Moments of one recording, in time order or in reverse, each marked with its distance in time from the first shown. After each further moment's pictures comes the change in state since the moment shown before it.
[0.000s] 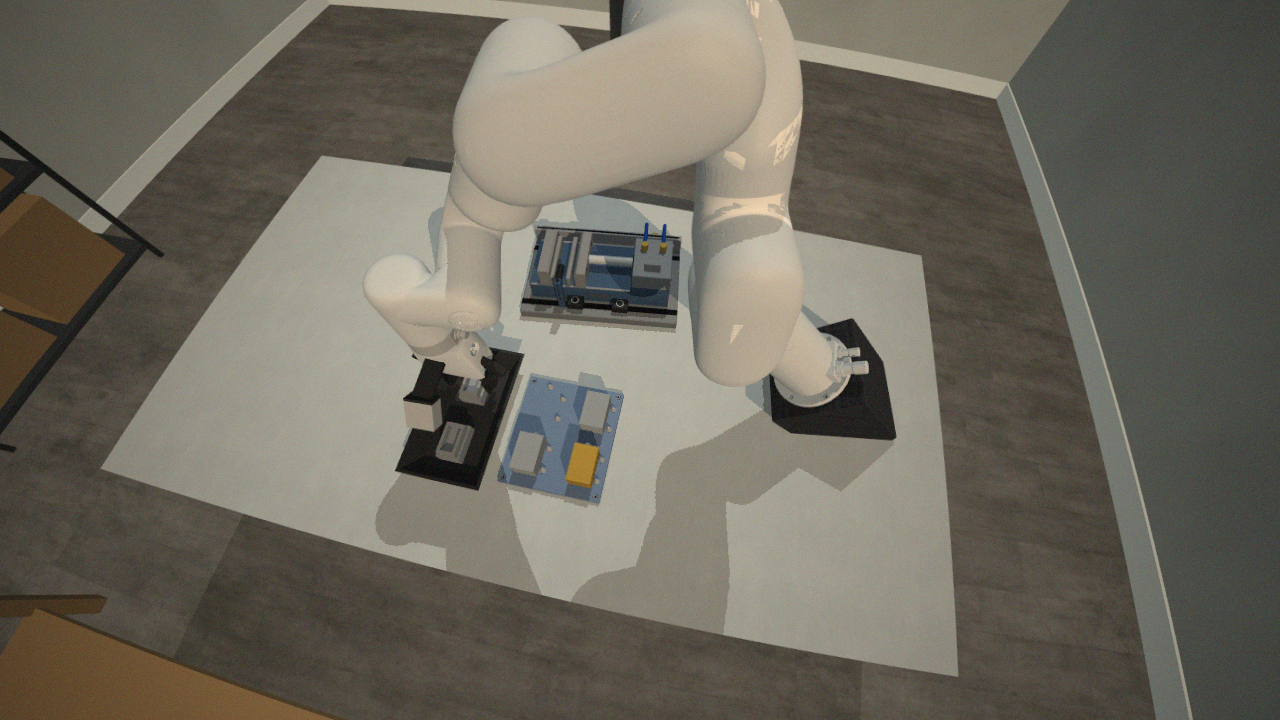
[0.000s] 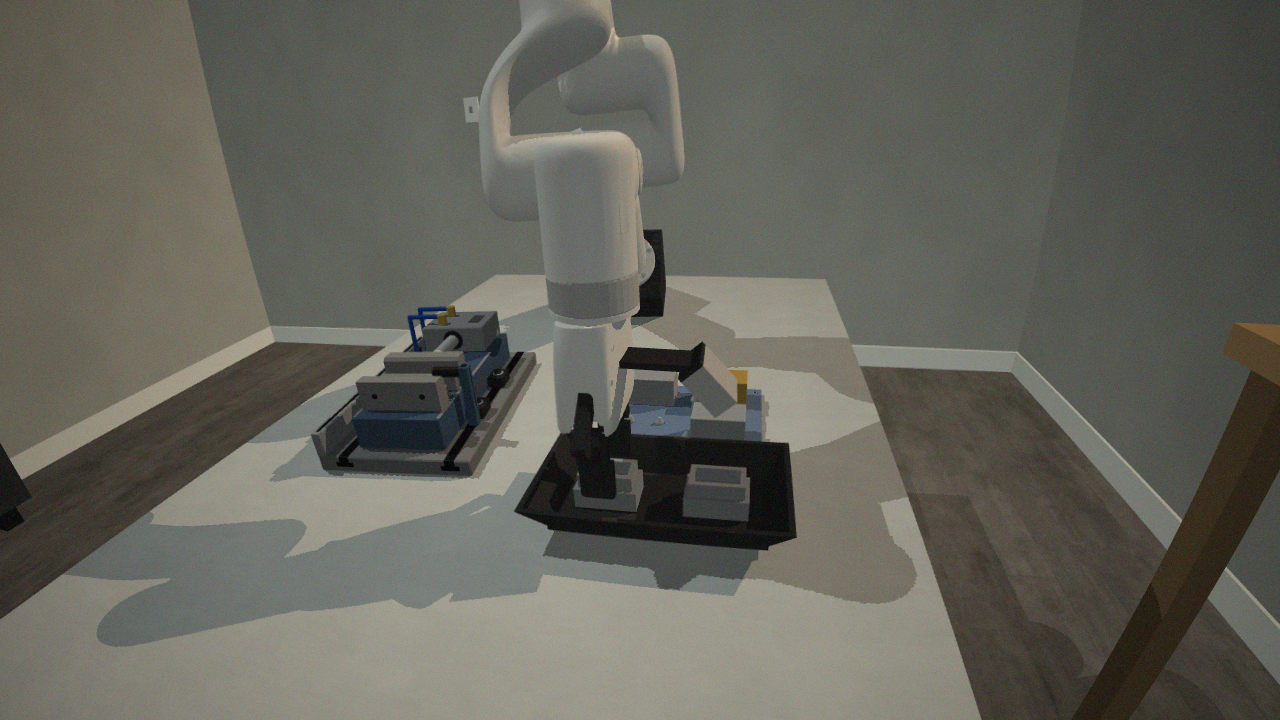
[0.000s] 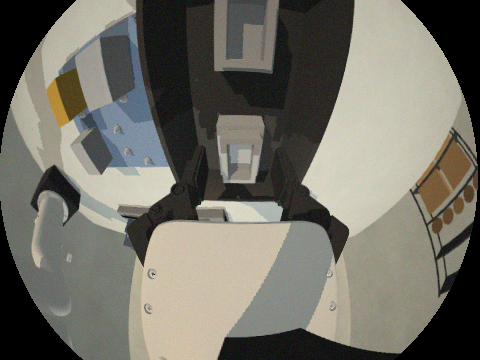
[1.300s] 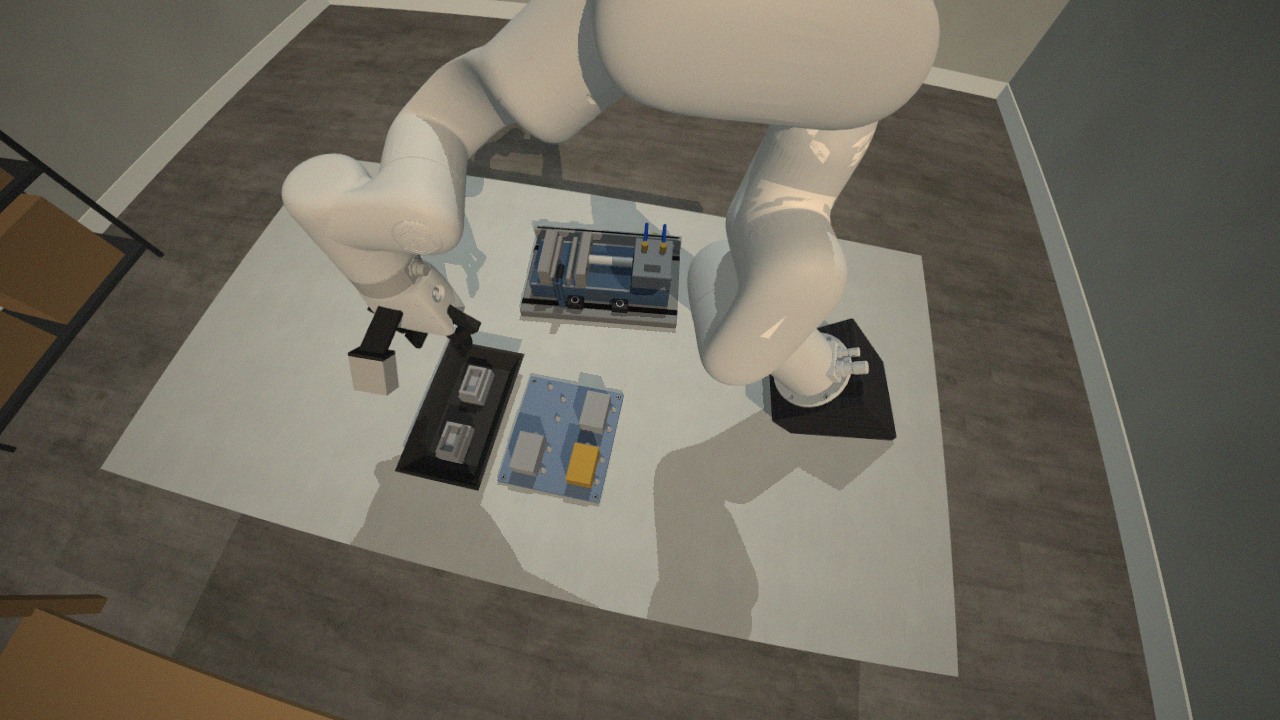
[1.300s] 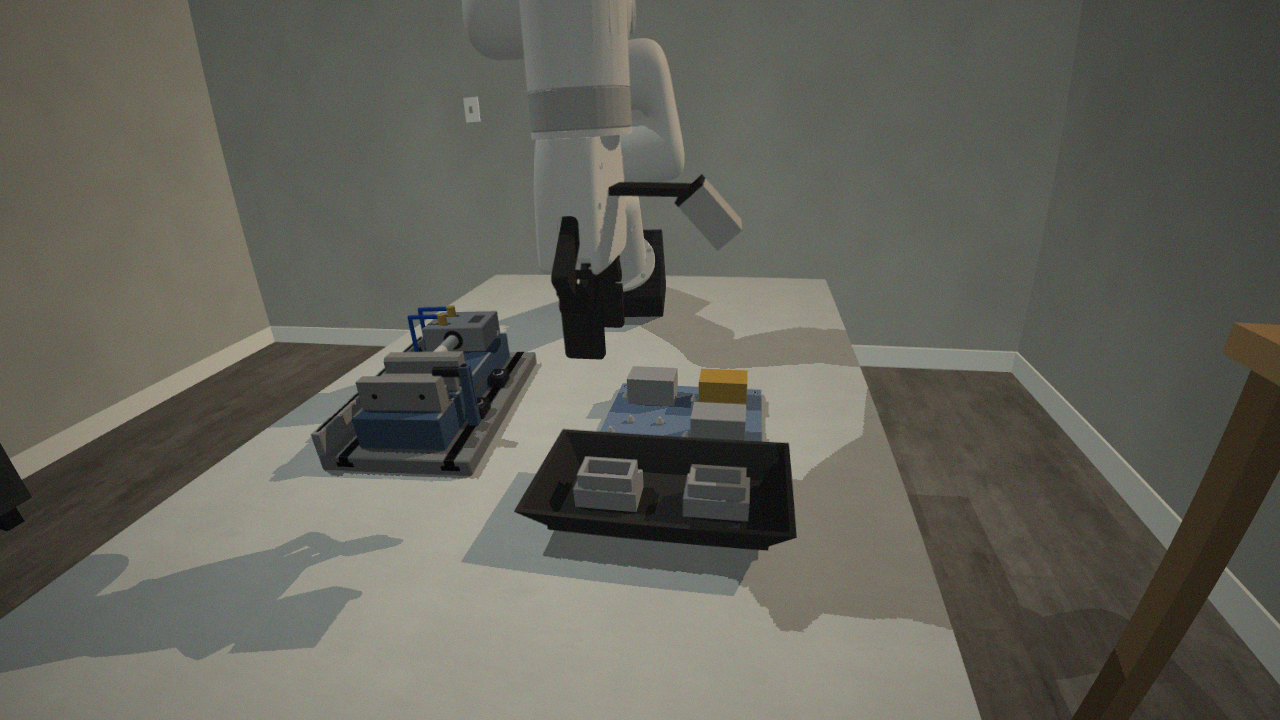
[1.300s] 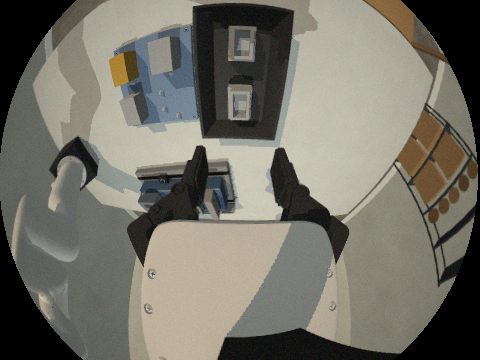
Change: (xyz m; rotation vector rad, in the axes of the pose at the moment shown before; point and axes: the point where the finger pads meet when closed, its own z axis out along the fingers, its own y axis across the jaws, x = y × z) arm 0.000 0.000 -0.137 0.001 0.000 0.000
